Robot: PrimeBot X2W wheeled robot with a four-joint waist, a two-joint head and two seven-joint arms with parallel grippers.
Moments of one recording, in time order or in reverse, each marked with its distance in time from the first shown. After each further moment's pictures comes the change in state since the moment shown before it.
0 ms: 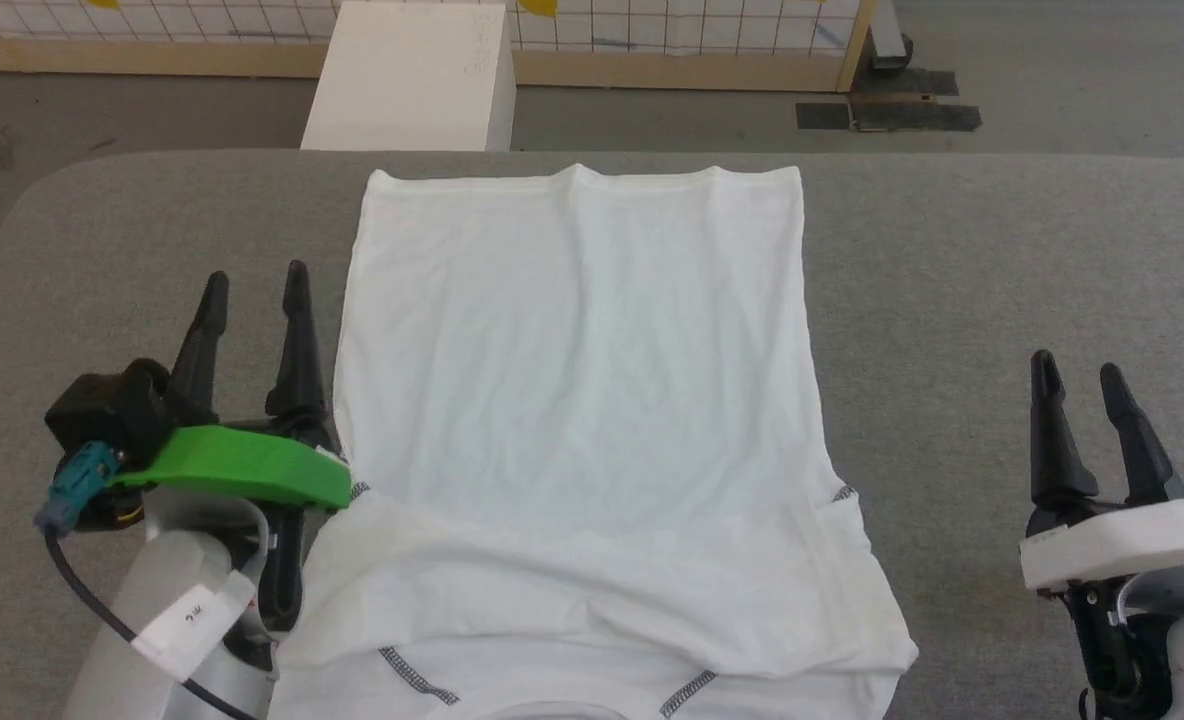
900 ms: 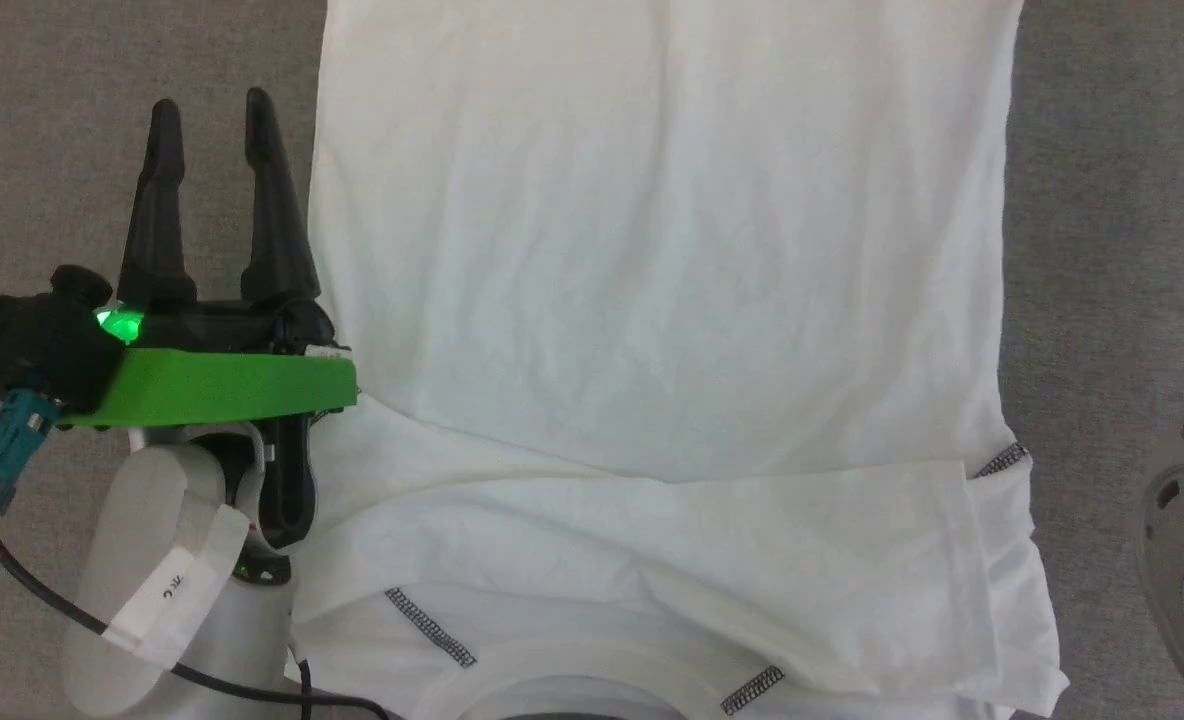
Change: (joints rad) left arm -0.106 -0.086 0.072 -0.183 0.081 -0.024 -0.048; right arm -1.143 -0.022 -0.077 0.444 -0.515 0.000 0.981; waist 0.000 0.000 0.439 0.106
